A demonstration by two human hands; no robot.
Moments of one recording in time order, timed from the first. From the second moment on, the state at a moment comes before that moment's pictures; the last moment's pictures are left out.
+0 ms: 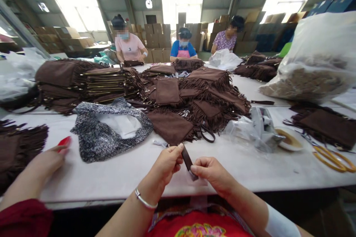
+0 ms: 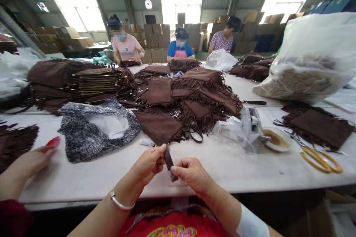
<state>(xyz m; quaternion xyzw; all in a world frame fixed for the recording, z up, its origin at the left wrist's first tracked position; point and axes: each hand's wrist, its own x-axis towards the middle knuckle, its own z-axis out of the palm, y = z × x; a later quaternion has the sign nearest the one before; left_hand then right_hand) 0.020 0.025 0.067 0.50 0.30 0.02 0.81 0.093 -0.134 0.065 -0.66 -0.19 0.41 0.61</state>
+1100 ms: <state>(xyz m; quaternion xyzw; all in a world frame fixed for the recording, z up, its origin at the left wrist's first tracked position) 0.038 0.022 0.041 0.44 0.36 0.00 0.82 0.122 -0.106 0.038 -0.79 -0.20 0.24 0.53</state>
